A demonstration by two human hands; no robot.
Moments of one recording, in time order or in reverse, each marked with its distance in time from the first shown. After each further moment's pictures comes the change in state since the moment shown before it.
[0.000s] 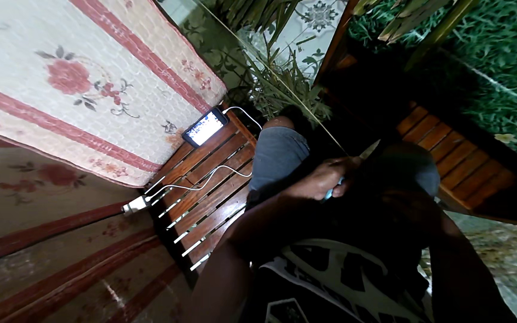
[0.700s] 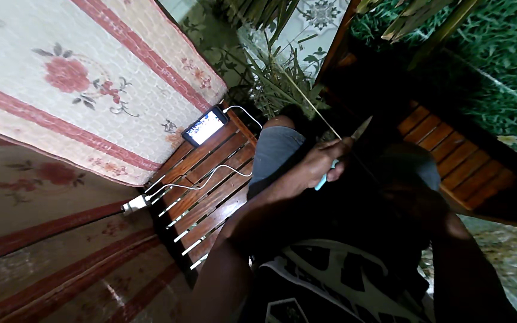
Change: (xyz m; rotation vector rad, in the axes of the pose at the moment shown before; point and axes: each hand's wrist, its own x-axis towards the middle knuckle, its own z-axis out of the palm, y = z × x) left_hand 0.002 0.031 -0.013 -0.031 0.082 0.072; right_hand 0.007 -0.018 -0.008 -0.047 0.026 0.057
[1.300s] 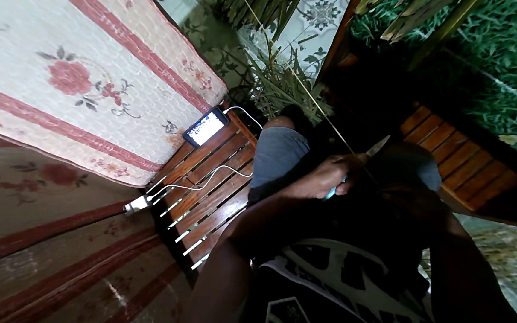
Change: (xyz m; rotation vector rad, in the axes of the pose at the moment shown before) left_hand -0.001 -0.020 0.016 0.059 -0.098 -0.063; right_hand -0.001 -0.001 0.007 0.098 0.031 -0.041
